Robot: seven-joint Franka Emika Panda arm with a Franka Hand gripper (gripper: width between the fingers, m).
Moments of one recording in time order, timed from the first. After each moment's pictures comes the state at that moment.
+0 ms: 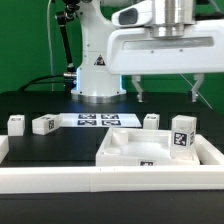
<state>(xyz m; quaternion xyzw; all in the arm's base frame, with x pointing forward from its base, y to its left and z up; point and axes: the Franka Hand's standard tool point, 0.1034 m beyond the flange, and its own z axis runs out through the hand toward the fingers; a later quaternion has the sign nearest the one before) 0.565 0.073 0.108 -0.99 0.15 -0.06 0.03</state>
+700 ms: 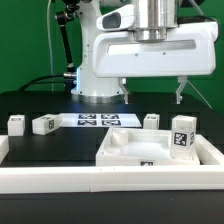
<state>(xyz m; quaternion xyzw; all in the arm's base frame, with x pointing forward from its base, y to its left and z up) 0.535 0.056 0.098 -0.98 0.18 -0.06 0.03</state>
